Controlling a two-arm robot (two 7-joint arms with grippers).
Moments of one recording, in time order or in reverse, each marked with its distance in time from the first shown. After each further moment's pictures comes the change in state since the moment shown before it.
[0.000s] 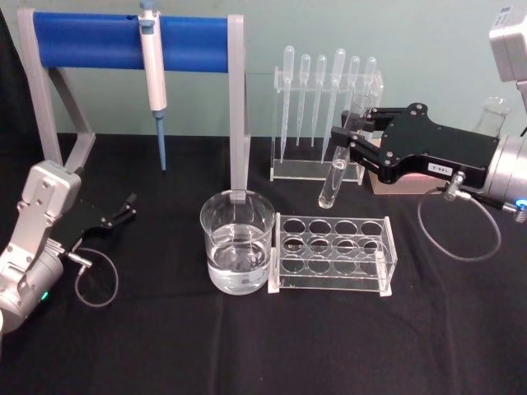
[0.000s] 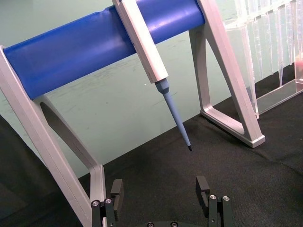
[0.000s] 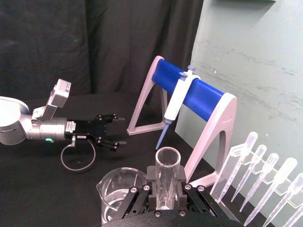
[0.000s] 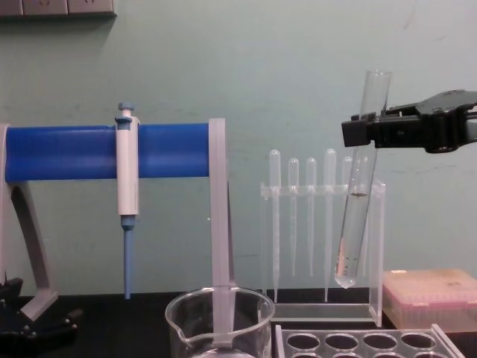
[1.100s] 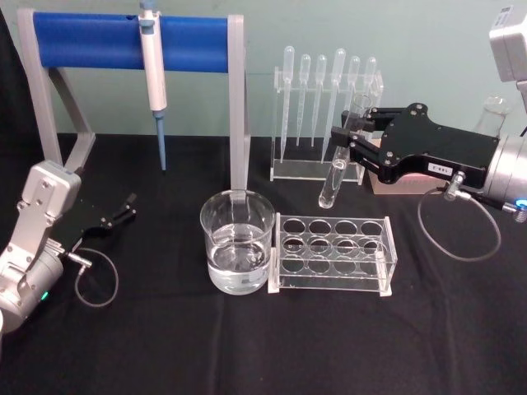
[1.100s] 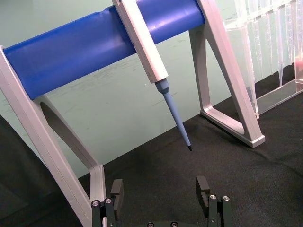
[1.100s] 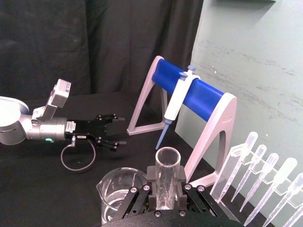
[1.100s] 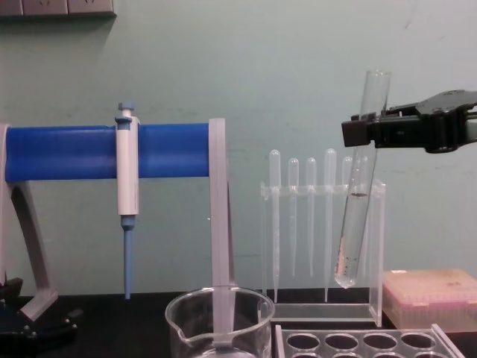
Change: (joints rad) left arm 0.000 0.000 0.000 0.000 0.000 0.000 0.000; right arm 0.000 0.000 0.000 0.000 0.000 0.000 0.000
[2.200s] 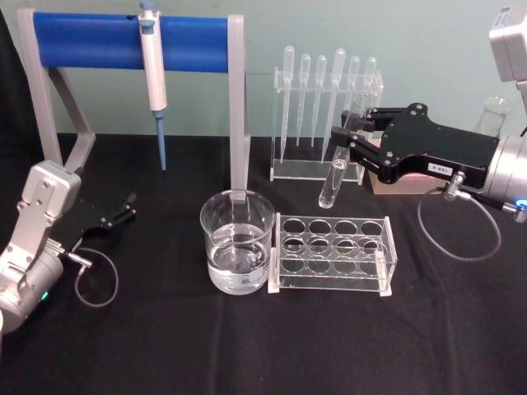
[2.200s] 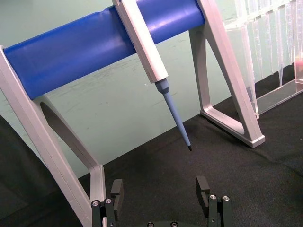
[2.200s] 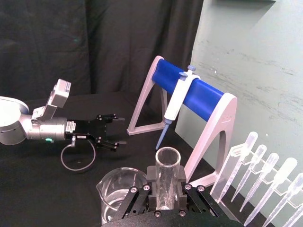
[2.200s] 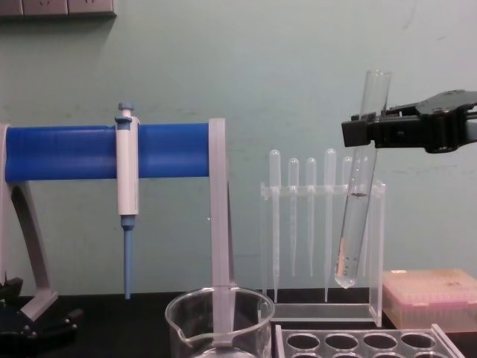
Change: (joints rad) left arm 0.000 0.000 0.000 0.000 0.000 0.000 0.000; right arm 0.000 0.000 0.000 0.000 0.000 0.000 0.000
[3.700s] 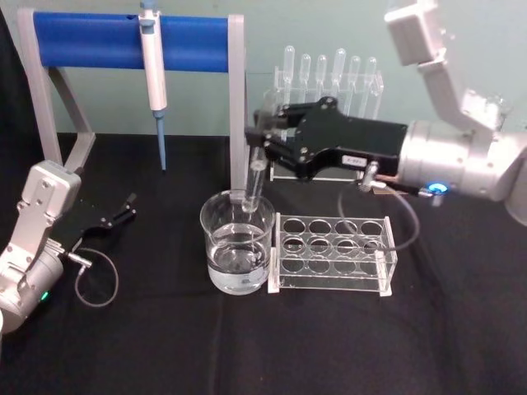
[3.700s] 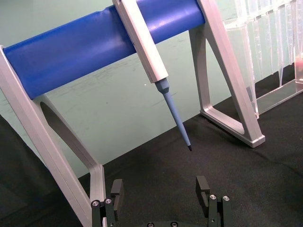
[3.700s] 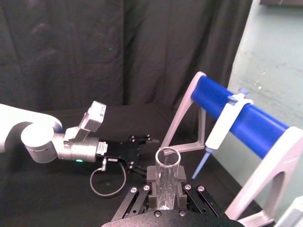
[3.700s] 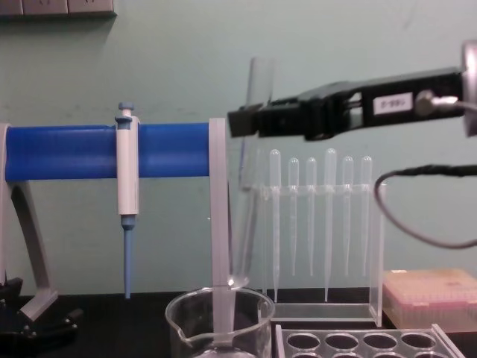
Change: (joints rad) left arm 0.000 0.000 0.000 0.000 0.000 0.000 0.000; right arm 0.184 -0.141 -0.194 0.081 -0.005 0.033 0.022
